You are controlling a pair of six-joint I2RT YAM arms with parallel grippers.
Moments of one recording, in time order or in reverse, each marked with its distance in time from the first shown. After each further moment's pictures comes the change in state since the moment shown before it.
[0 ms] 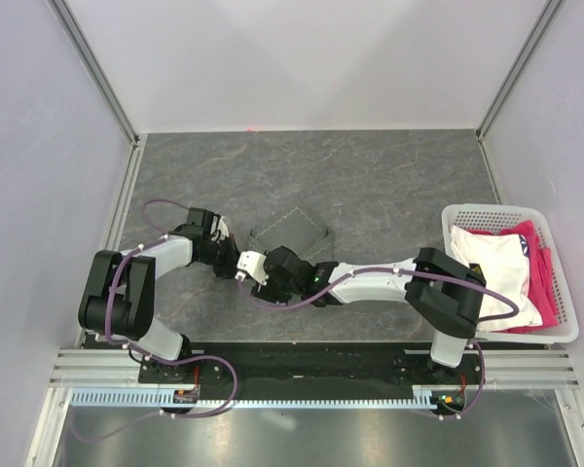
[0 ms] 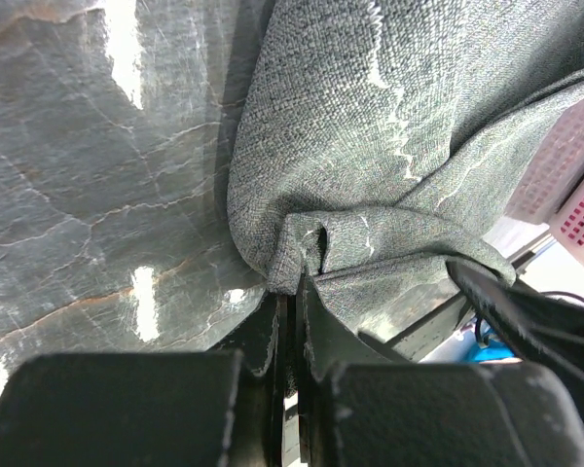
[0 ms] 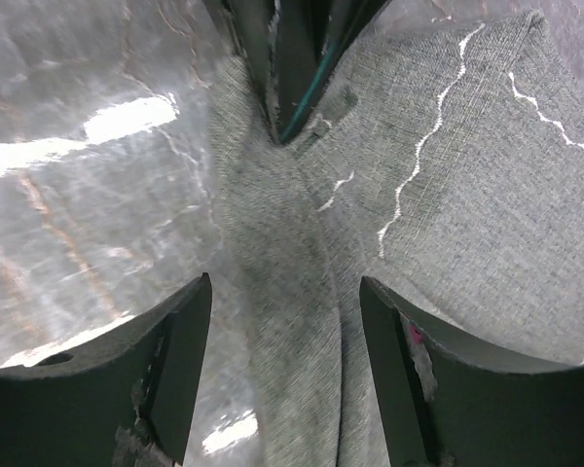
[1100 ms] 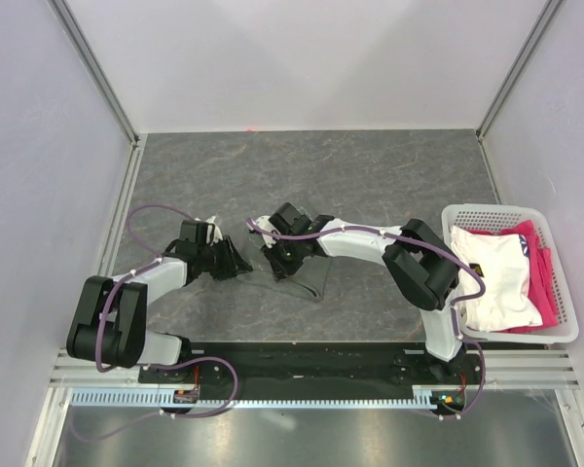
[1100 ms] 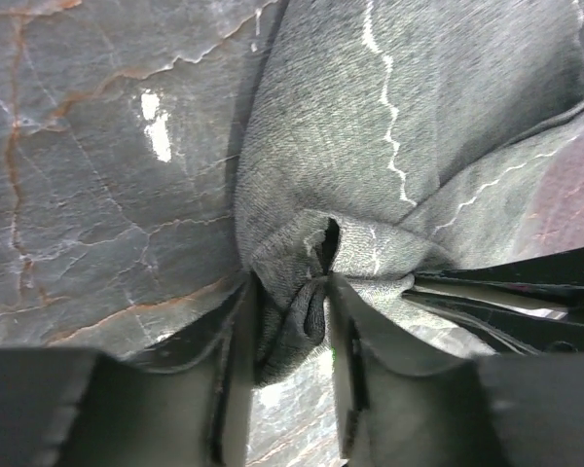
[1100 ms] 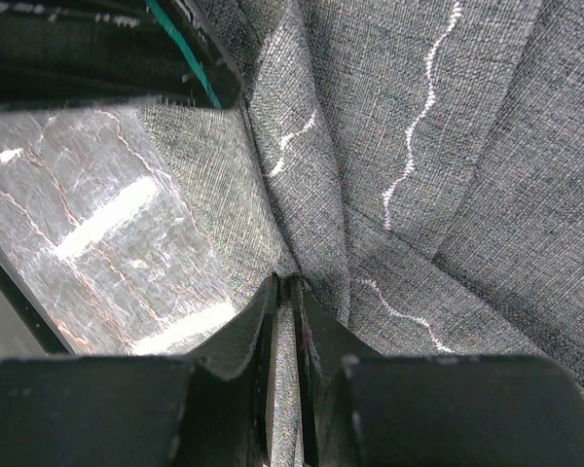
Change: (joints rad) left arm -0.005 -0.172 -0.187 0.275 -0.135 -0.032; right arm -0.249 0.221 0.329 -0.391 -0.452 0.319
